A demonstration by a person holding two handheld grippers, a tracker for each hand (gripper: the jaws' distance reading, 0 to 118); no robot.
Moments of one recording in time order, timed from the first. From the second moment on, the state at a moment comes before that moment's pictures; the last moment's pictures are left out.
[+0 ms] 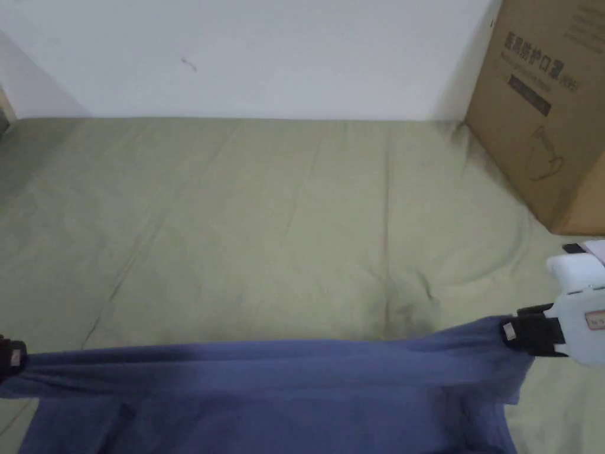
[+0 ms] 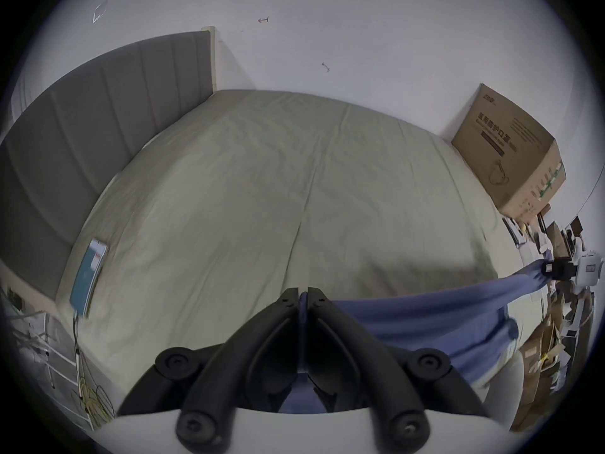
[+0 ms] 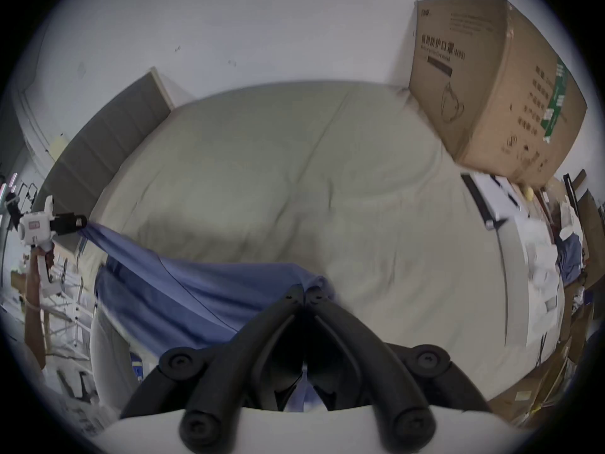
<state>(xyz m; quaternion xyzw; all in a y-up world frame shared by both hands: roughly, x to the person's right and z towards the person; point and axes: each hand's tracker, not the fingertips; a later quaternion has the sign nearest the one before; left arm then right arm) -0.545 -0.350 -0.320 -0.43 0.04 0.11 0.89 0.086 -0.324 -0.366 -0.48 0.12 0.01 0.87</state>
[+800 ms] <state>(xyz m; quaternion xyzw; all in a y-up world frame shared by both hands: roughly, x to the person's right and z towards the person) -0.563 -0.401 -0.164 -0.40 0.06 0.28 0.87 0.039 -0.352 -0.241 -0.40 0.09 -0.03 0.91</state>
